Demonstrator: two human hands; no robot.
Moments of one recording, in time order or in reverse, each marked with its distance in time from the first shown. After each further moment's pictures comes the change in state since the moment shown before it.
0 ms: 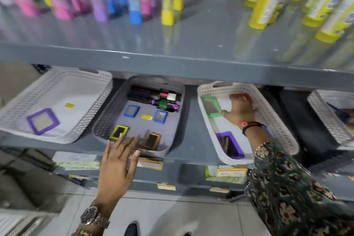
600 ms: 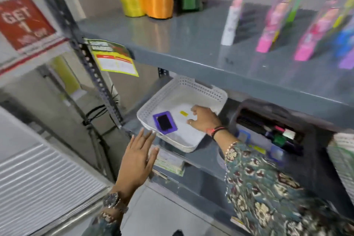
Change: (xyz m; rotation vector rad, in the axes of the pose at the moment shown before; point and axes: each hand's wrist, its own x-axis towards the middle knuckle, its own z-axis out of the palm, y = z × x) left_hand -0.027 -0.244 -0.165 0.132 0.082 -0.271; right_hand -0.057 -0.452 0.127 0.147 -0.343 -0.628
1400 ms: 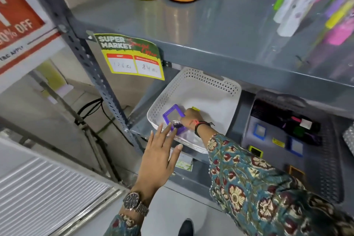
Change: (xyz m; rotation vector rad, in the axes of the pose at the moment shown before) left_hand 0.034 -0.023 0.008 -0.120 -0.061 0.113; right_hand 0.068 -0.060 0.079 0.202 -0.112 0.326
